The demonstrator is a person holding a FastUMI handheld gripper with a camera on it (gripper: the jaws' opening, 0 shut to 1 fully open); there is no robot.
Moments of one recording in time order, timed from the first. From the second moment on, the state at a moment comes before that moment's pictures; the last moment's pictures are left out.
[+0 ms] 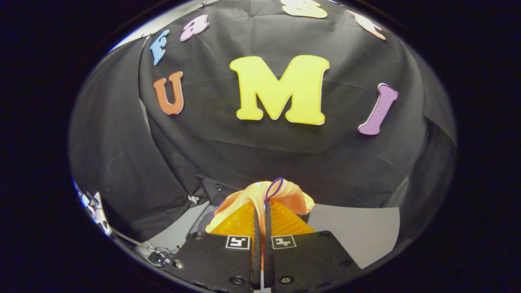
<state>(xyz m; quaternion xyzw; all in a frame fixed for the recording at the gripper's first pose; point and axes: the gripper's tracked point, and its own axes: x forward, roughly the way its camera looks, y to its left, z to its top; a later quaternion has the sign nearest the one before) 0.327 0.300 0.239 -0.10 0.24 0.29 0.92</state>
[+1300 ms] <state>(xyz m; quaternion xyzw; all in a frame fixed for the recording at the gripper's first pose) 0.328 0.398 0.058 -0.12 0.33 0.32 0.88</state>
